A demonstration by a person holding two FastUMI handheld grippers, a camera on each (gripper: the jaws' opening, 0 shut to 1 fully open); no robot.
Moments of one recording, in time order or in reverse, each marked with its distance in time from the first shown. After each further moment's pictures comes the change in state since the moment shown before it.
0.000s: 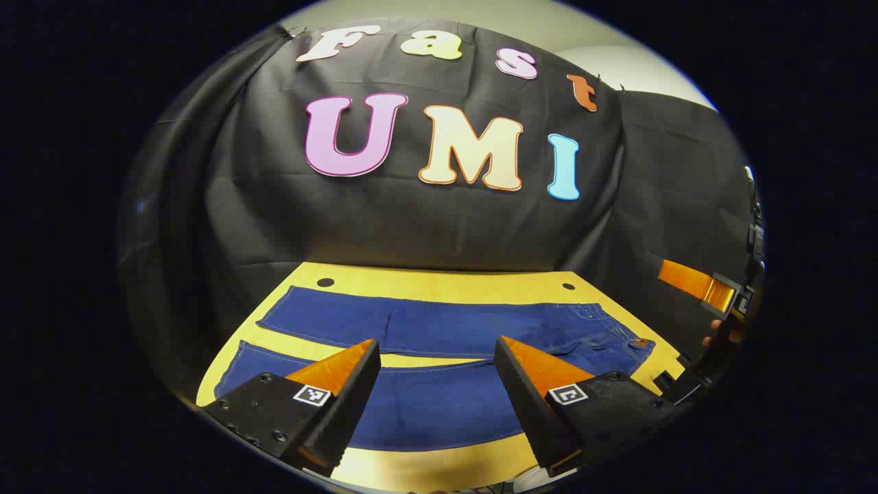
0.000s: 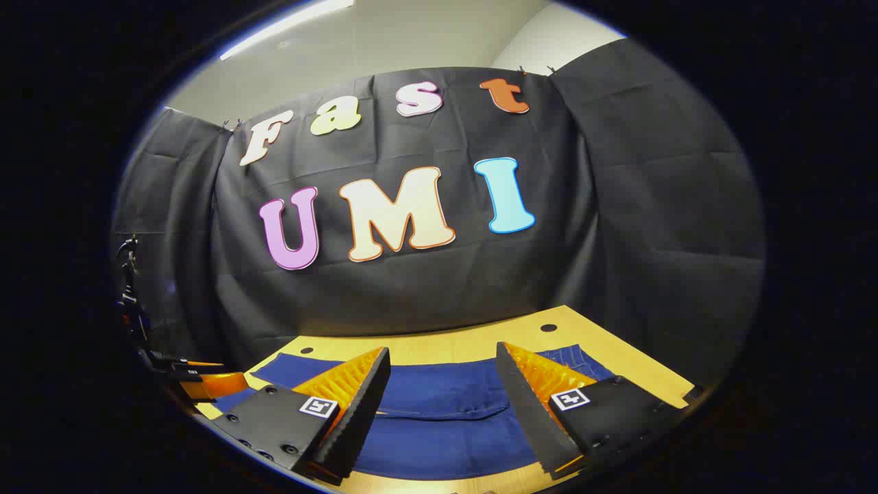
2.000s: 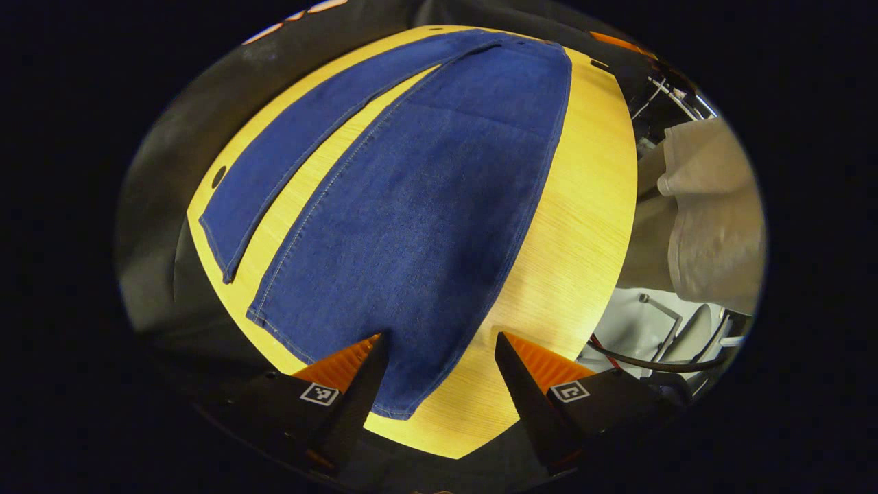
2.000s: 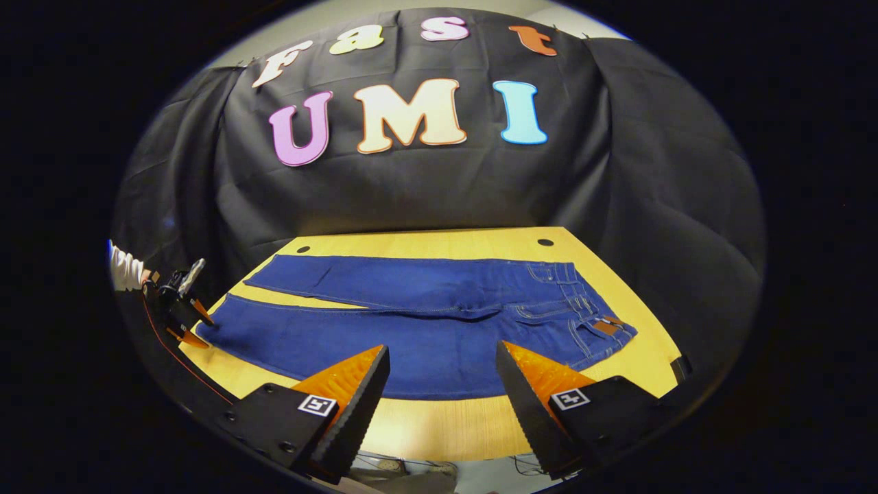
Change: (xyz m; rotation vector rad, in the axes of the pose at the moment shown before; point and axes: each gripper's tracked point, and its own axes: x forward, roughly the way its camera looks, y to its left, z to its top) left arm -0.103 0.224 -0.204 0.832 1.005 -0.511; right arm -0.061 -0.024 -0.131 -0.100 0.383 -0.034
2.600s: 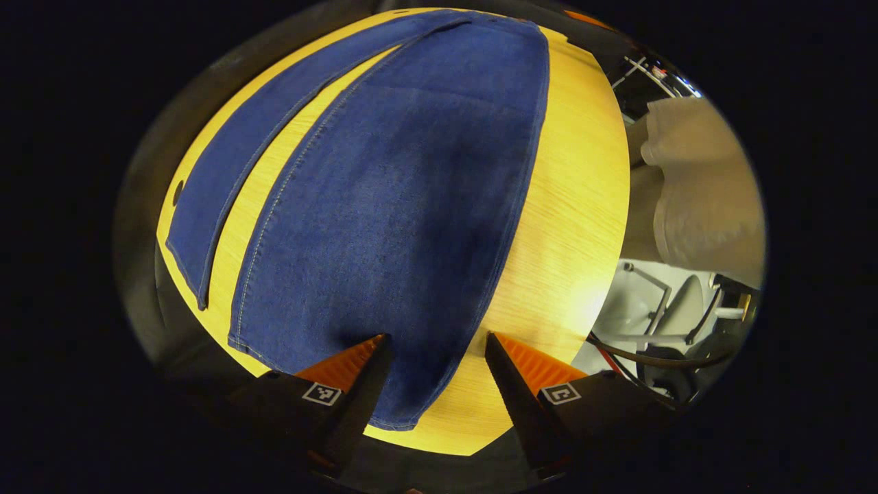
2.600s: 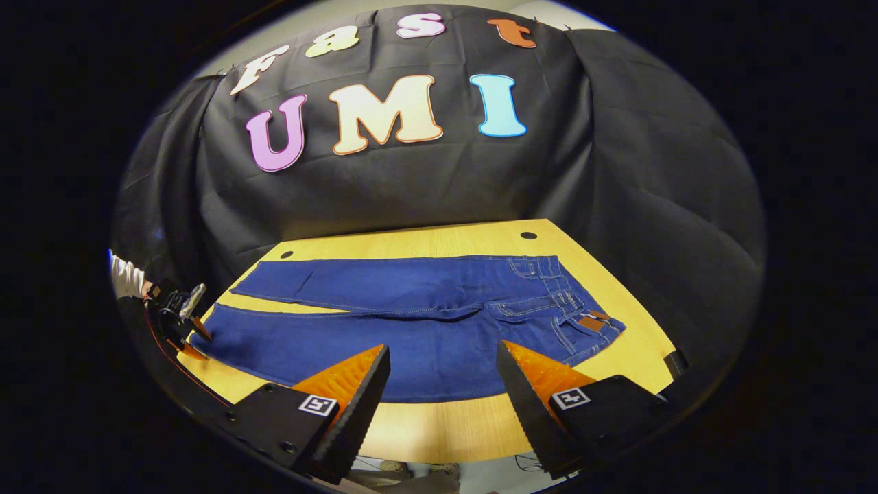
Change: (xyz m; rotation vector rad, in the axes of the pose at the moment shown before) left arm 0.012 -0.014 0.003 0.106 0.112 -0.106; right arm 0.011 -0.023 0.008 0.031 0.004 -0.036
